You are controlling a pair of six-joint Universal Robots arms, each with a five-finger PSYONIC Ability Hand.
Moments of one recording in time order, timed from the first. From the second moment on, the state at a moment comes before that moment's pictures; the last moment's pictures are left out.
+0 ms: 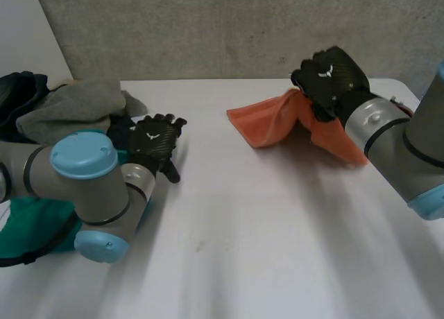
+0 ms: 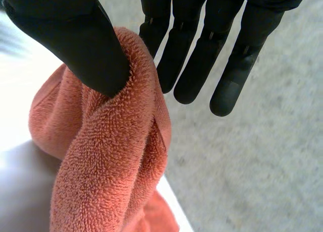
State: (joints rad) left arm 4.21 -2.19 -1.47 3.54 -1.61 3.33; right arm 1.94 -1.23 1.35 -0.14 1.30 2.50; left_hand 0.19 0.21 0.21 0.20 0.04; right_hand 1.09 1.16 1.19 1.20 1.00
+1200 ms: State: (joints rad) left arm 4.35 -2.11 -1.33 3.34 -1.56 3.70; right arm 1.84 -1.03 1.20 0.15 1.35 2.38; left_hand 1.18 1.20 1.19 1.20 0.97; right_hand 1.09 1.16 1.19 1.20 1.00
